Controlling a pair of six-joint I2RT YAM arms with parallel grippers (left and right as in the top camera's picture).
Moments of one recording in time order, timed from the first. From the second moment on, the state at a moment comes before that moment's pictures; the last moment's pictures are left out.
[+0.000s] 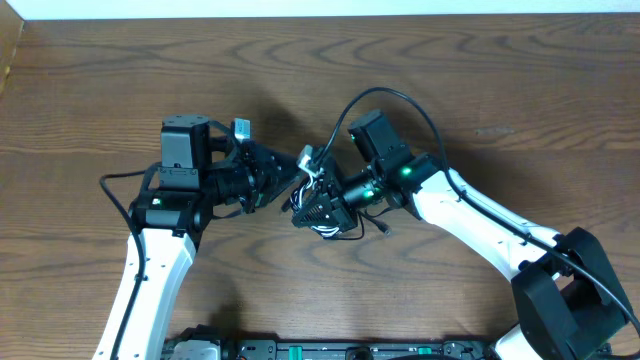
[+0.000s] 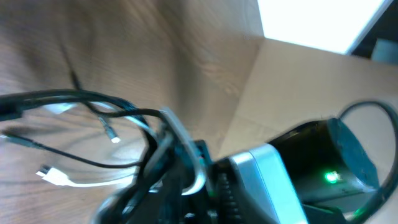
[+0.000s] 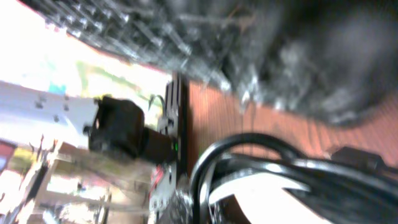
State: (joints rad) left arm -0.09 1.19 0.92 -0.53 0.87 -1.03; right arm 0.64 1.72 1.12 -0.32 -1.10 -0.05
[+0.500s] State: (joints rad) left arm -0.07 1.20 0.90 -0.64 0.79 -0.78; right arm 0.63 1.72 1.12 -0.33 -1.13 -0.04
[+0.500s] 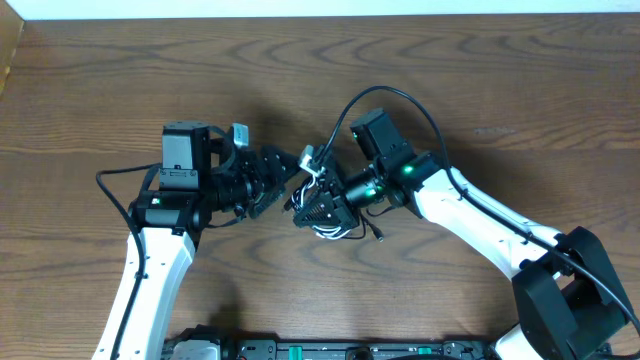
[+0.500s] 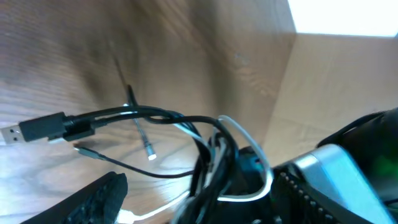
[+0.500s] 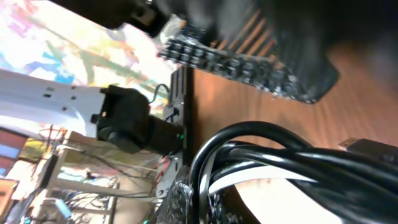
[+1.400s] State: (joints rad) left arm -0.07 1.25 0.90 -0.70 0.98 -0.39; right arm 0.62 1.72 1.12 -0.30 -1.27 -0.04
